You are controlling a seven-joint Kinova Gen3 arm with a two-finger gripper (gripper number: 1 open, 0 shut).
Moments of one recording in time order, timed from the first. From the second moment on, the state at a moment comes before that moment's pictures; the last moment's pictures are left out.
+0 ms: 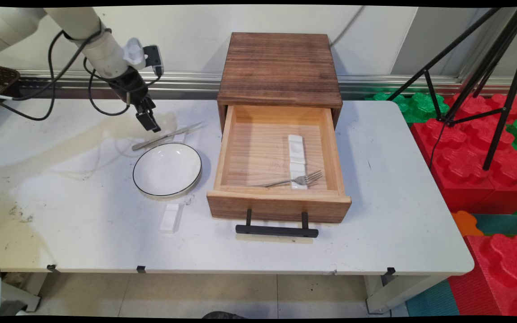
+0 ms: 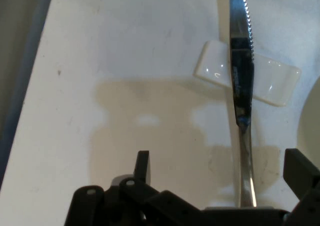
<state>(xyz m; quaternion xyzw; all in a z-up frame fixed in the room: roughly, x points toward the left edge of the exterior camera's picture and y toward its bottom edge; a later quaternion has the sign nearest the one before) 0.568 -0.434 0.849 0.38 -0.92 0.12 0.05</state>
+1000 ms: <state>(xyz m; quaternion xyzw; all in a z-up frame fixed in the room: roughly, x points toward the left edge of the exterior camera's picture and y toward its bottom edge) 0.571 -0.453 0.814 0.39 -0.92 0.10 0.05</state>
